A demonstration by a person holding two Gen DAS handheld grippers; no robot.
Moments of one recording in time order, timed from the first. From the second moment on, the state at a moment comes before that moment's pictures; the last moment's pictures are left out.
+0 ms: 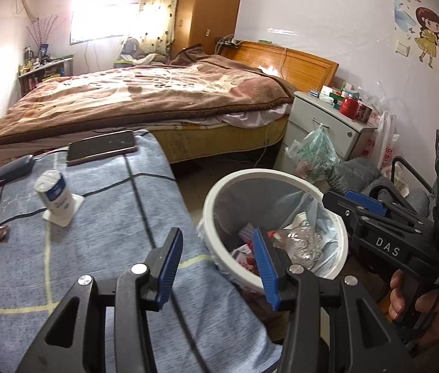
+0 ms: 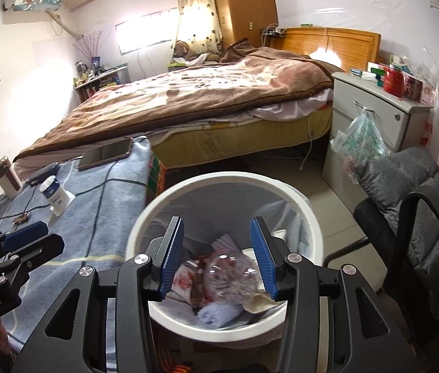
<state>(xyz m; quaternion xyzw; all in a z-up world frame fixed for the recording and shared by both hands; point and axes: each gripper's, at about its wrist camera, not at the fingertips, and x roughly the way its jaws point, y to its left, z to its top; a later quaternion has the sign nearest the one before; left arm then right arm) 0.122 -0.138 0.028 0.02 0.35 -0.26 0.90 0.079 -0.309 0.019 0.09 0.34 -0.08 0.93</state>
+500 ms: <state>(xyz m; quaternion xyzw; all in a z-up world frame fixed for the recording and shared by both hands) 0.133 -0.050 0.031 -0.01 0.34 -0.19 0.92 0.102 -0.249 0.022 0.06 0.33 -0.01 0.94</state>
